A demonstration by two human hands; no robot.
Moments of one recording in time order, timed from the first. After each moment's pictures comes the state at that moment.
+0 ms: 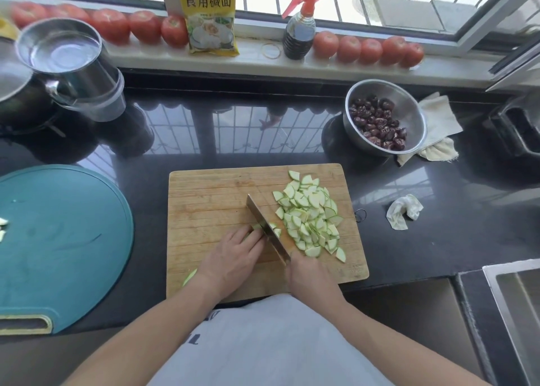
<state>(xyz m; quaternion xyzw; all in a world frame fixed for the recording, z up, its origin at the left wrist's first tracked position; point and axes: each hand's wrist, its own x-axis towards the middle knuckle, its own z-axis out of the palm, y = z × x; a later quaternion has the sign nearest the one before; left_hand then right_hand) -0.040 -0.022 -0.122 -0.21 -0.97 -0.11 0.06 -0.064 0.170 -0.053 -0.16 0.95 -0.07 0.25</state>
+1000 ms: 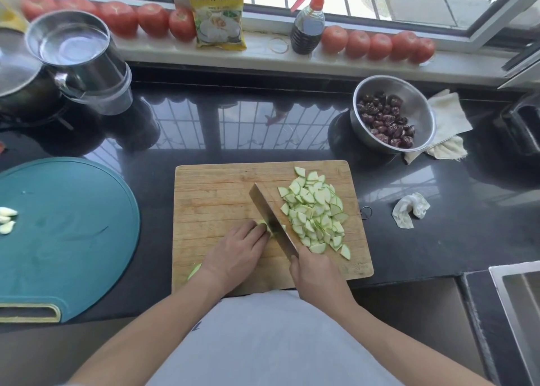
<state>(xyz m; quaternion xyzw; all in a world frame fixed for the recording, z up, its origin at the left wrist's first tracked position) -0.038 -0.024 -0.131 -0.21 -0.96 -0.13 0.11 -0.060 0.172 -0.036 -0.16 0.95 -0.13 0.21</state>
